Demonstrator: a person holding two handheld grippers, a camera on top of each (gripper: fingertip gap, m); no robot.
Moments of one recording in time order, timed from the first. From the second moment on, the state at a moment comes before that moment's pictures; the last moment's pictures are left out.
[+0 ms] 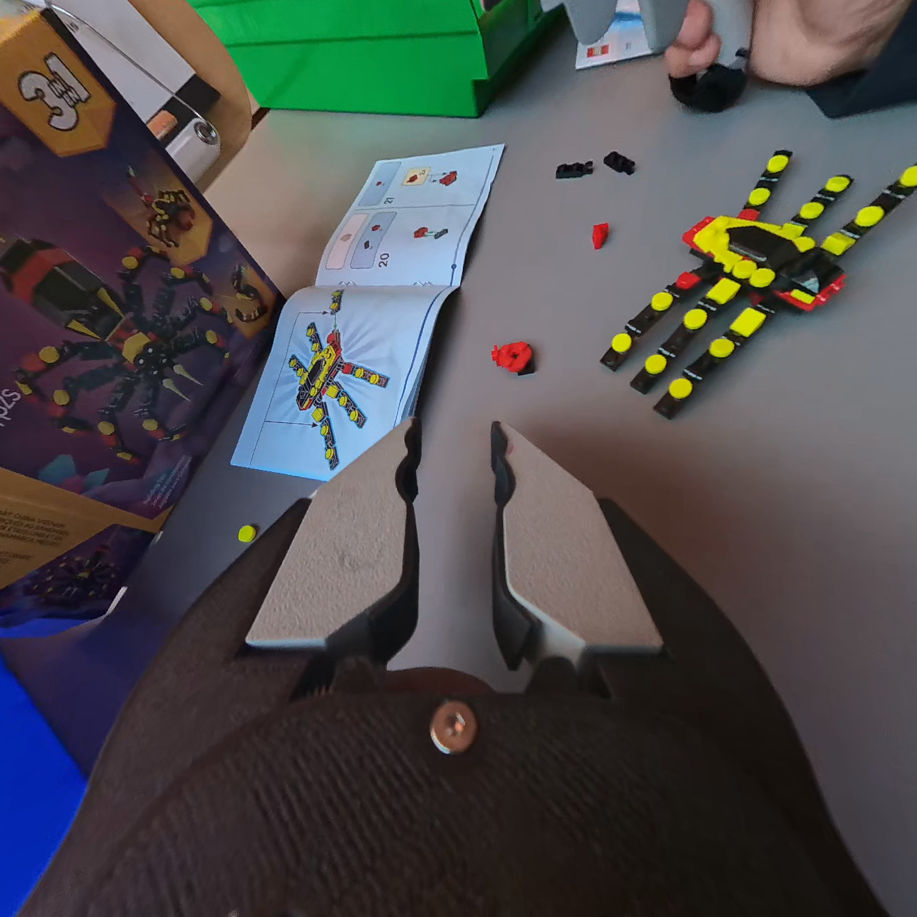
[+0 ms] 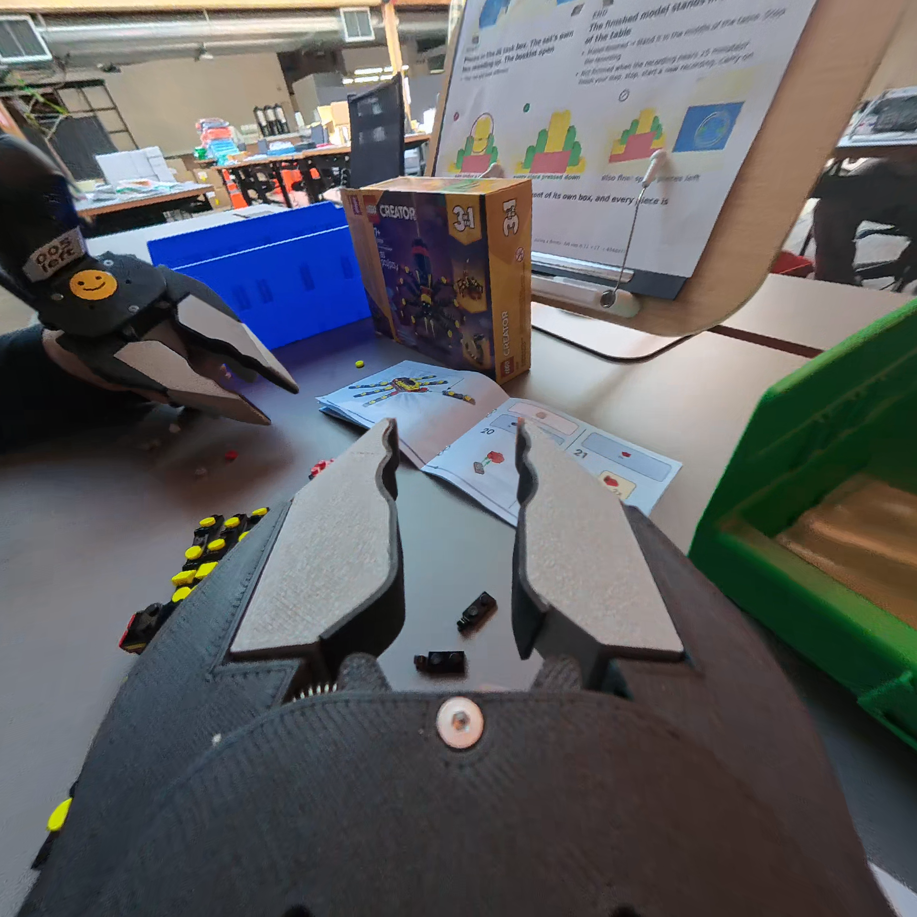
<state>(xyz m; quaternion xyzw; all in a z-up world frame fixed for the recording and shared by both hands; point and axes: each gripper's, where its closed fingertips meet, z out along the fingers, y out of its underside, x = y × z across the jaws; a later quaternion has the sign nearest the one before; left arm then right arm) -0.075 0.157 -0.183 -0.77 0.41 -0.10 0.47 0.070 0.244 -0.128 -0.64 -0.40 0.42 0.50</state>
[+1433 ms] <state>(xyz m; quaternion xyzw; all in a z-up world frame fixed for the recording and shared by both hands) -0.063 0.151 -0.177 -0.72 0.46 -0.06 0.51 -0.032 0.143 -0.172 -0.60 -0.60 0.49 0.21</state>
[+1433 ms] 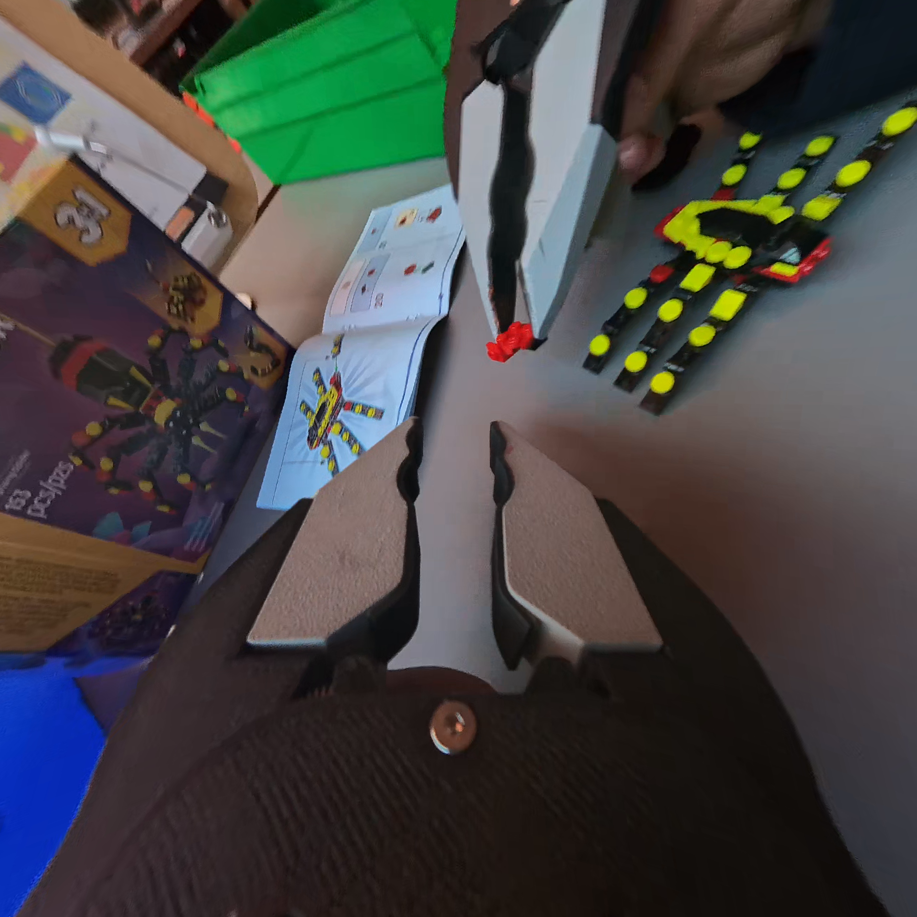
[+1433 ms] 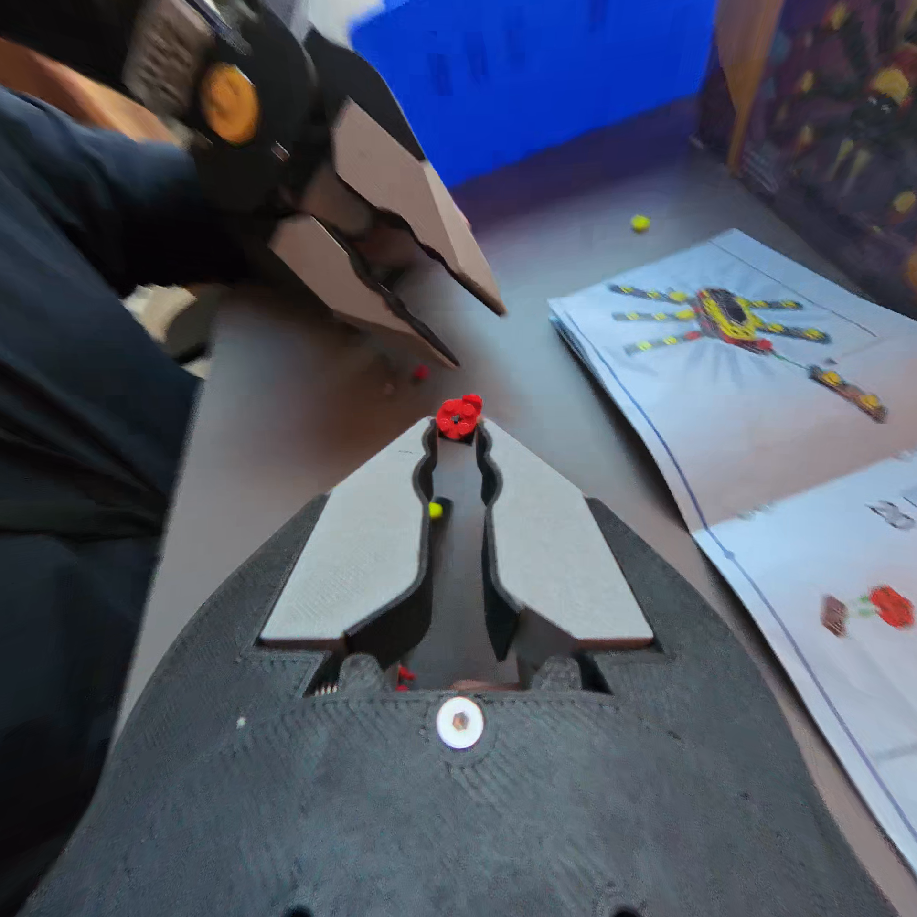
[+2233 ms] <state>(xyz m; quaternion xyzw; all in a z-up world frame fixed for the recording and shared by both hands) -0.016 0.114 -0.130 -0.62 0.48 -0.17 0.60 -0.018 0.106 -0.126 -0.51 -0.43 0.74 -0.06</state>
